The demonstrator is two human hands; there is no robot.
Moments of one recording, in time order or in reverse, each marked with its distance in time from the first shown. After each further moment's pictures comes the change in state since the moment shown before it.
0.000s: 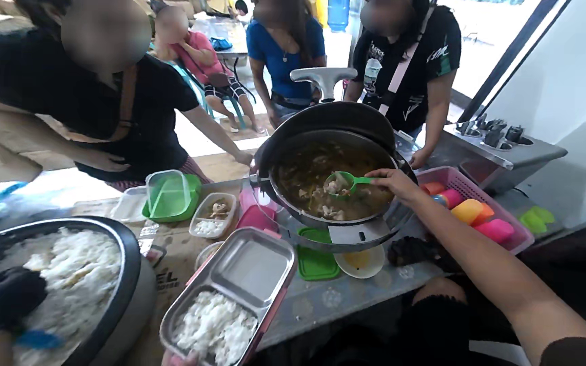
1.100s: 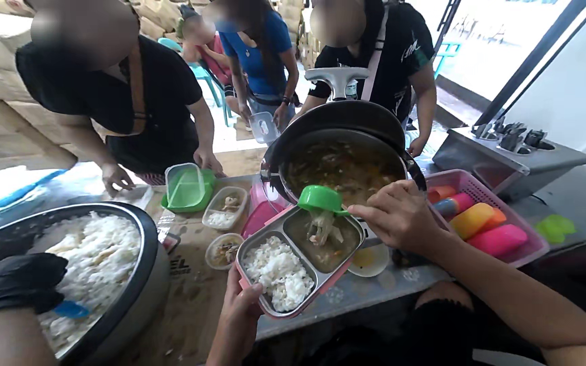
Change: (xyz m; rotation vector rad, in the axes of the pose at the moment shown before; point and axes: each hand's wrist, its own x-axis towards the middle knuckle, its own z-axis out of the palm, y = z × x) left_hand 0.008 0.033 0.108 0.064 -0.208 -0.092; right_hand -0.097 -0.039 0.040 -0.886 0.312 -1.362
